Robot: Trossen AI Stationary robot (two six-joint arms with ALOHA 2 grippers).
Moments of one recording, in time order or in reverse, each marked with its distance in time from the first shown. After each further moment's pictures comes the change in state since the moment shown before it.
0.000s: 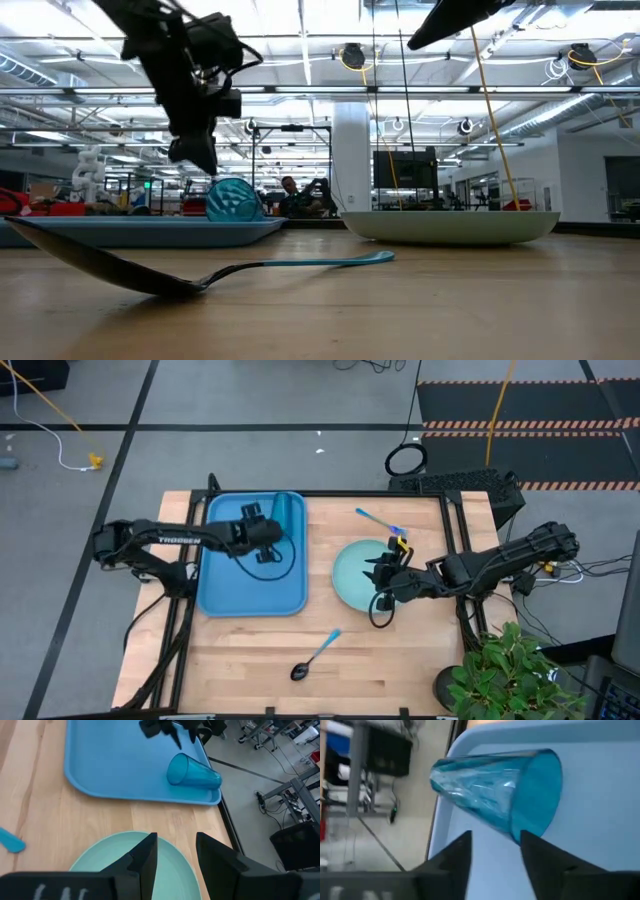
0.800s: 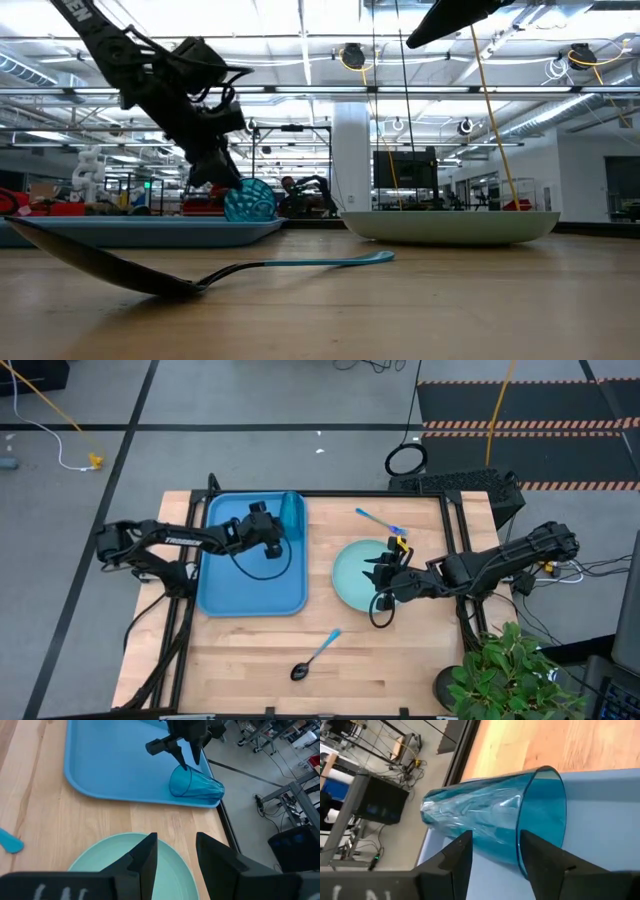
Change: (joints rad) left arm 0.131 0.027 -0.240 0.649 0.243 0.216; right arm 0.000 0.000 0.000 0.011 0.002 -0.023
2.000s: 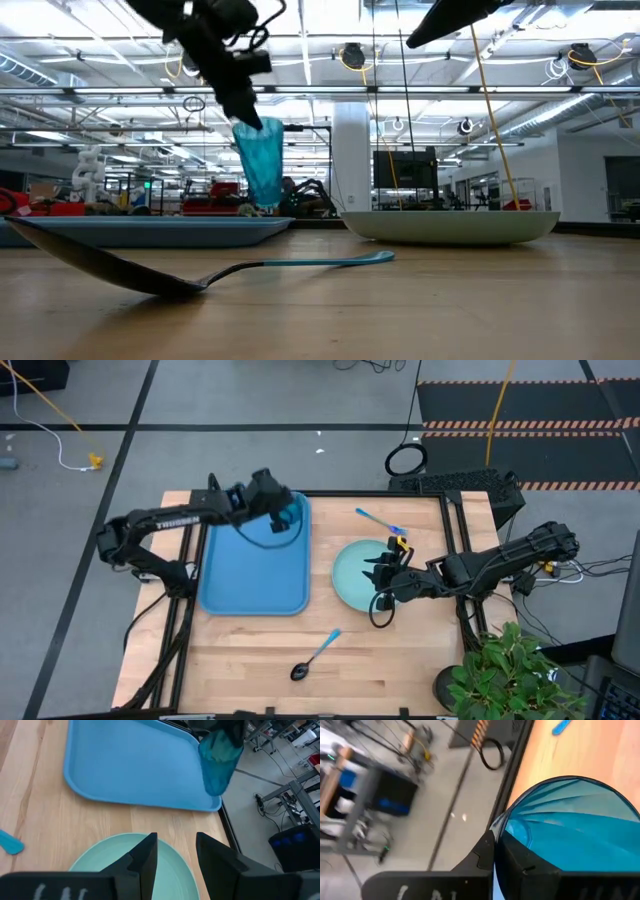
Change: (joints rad) left arm 0.074 0.005 0.507 -0.526 -0.006 -0.002; right arm 0.000 0.000 0.000 0.000 0.000 0.008
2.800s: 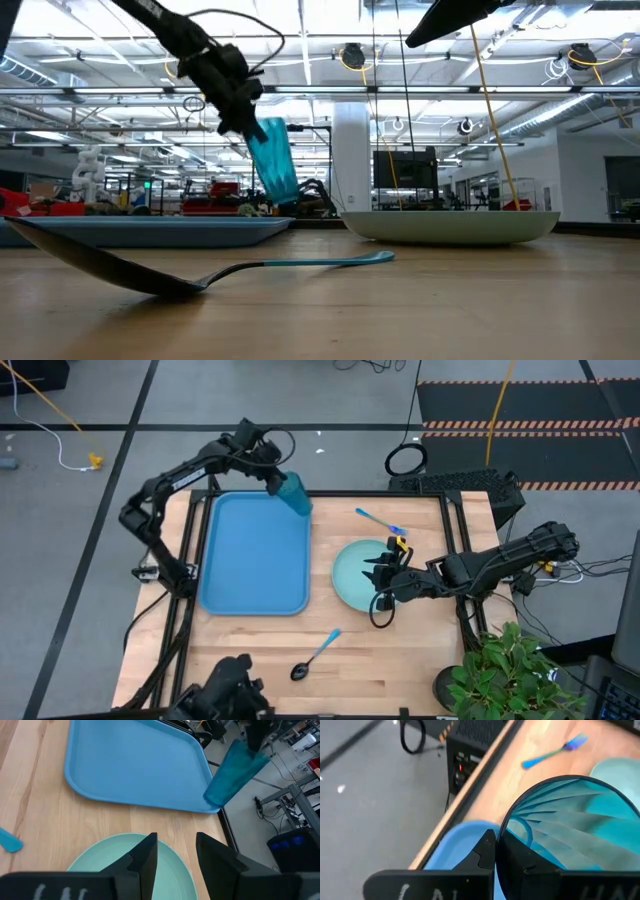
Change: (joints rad) left arm 0.457 0.274 0.348 -0.277 0.817 -0.240; right arm 0.000 0.000 0.000 0.004 -0.002 -0.024
